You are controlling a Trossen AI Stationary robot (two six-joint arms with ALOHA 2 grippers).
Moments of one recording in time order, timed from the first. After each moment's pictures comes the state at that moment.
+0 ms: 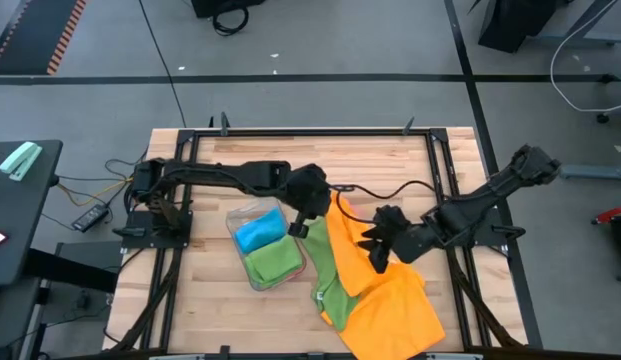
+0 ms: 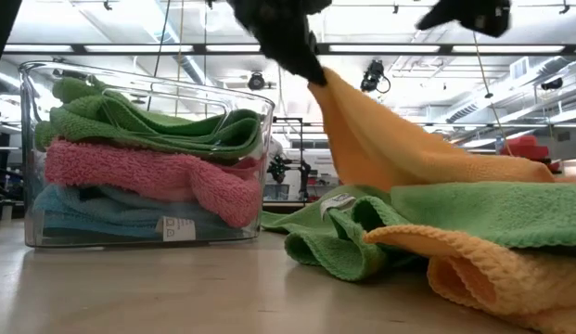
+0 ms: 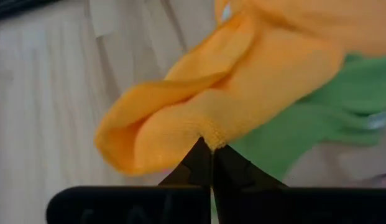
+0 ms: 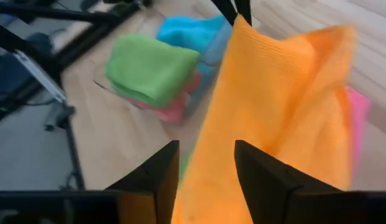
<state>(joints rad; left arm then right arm) 0.04 1.79 1.53 -0.59 0.12 0.36 0.52 1.26 1.07 -0.65 0.50 1.02</state>
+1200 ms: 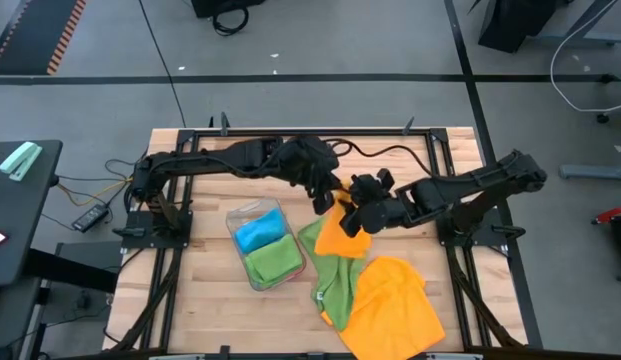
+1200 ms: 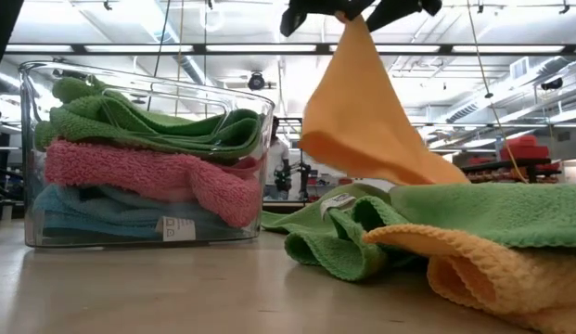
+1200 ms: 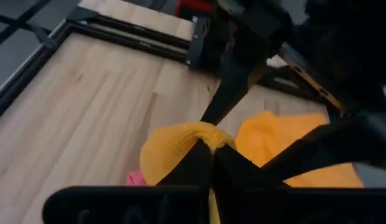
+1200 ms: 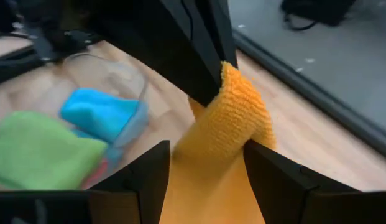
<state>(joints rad) 0.08 1.79 1.82 -0.60 0.04 -0.23 0.30 1.45 1.39 -0.85 0.73 0.74</state>
